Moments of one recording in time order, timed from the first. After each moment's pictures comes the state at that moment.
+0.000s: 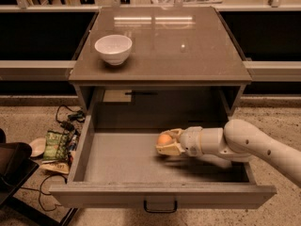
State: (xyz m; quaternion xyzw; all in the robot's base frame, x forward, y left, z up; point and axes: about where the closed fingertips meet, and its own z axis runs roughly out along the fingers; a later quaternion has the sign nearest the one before) arm 0.540 -0.049 0.626 -0.44 0.72 0.34 0.41
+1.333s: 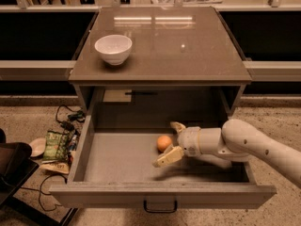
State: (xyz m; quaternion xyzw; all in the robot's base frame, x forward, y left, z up) arm 0.539 -0.044 0.626 -0.44 0.72 0.35 0.41
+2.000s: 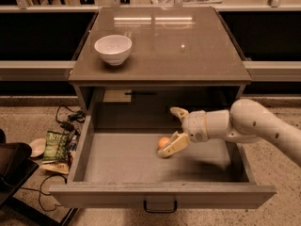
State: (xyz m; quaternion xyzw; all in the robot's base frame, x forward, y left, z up) arm 0.540 -0.047 0.688 -0.49 0.68 0.35 0.41
